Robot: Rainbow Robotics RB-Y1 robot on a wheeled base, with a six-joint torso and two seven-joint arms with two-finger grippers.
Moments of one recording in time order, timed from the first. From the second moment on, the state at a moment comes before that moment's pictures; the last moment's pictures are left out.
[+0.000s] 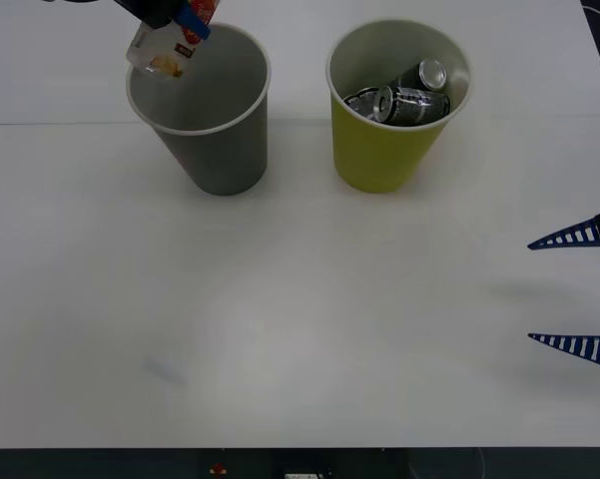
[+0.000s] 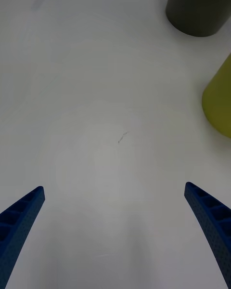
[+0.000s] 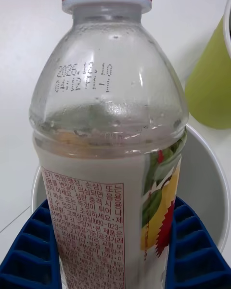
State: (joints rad) right arm 0.26 -1.13 -0.26 -2.01 1.31 -1.13 -0.09; left arm -1.23 0.67 -0.26 -1.30 -2.22 -1.51 1.31
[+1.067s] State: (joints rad) right arm 0.26 -1.13 -0.26 -2.01 1.31 -1.13 -0.09; left arm -1.02 0.81 -0.20 -1.42 -1.79 -1.34 1.12
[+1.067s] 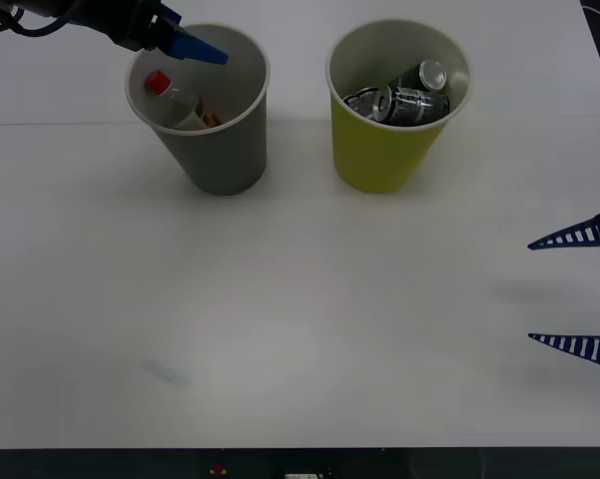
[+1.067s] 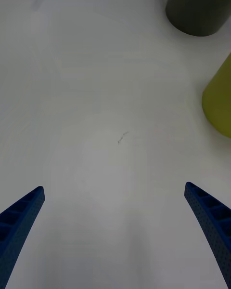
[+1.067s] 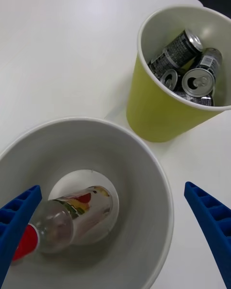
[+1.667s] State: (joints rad) right arm 0.26 -1.13 -0.26 -2.01 1.31 -1.13 -0.09; left arm -0.64 0.99 -0.17 -1.82 -1.56 -1.08 1.06
